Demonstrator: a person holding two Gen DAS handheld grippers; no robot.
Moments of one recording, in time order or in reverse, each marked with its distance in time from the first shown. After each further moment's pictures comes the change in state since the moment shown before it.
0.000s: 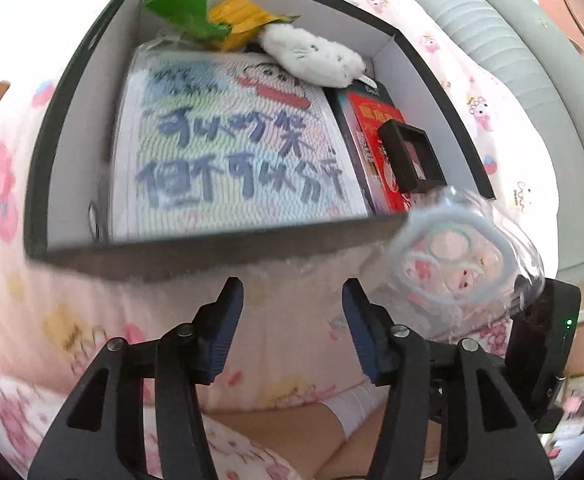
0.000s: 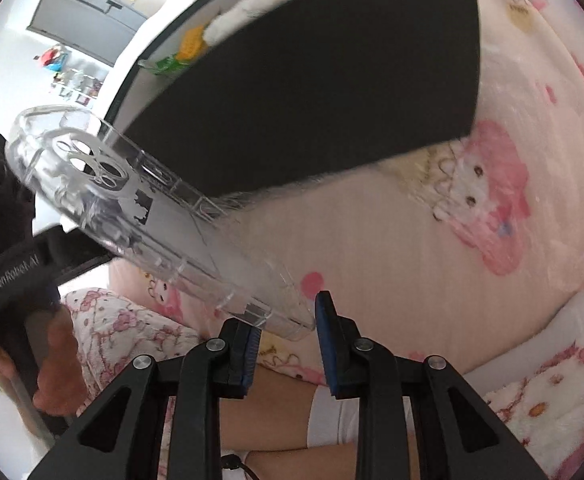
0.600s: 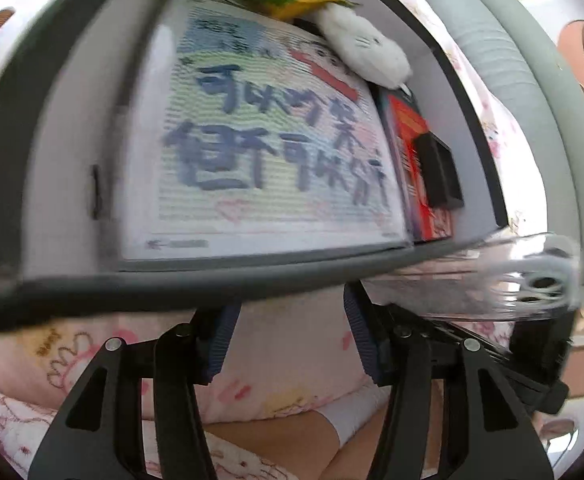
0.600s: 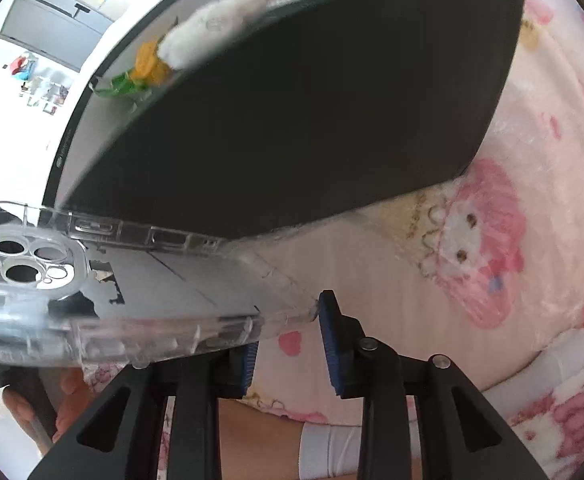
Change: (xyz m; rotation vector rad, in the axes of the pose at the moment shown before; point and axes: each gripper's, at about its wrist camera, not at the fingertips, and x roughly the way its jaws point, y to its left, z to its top) left arm -0.008 0.069 -0.035 -0.150 0.031 -0.118; right arm 0.002 -0.001 0.038 0.038 -0.023 -0.120
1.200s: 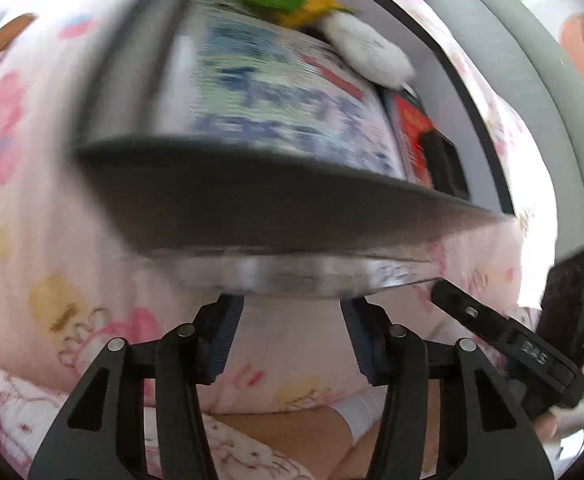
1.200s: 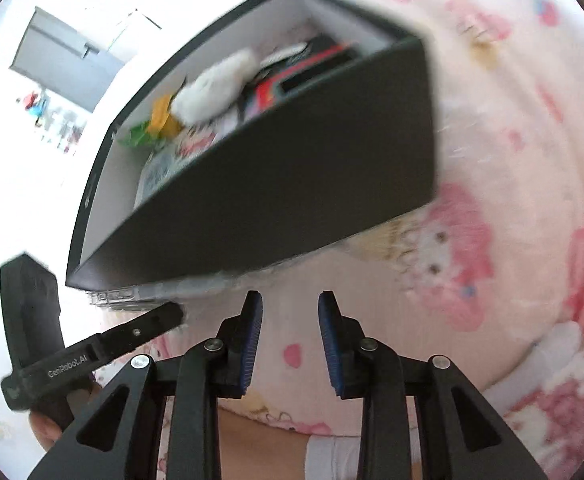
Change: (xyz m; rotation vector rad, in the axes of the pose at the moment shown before) left arm -0.057 0.036 -0.059 -0.007 -0.057 0.068; right arm -0.046 -0.031 -0.012 0.068 -0.154 0.043
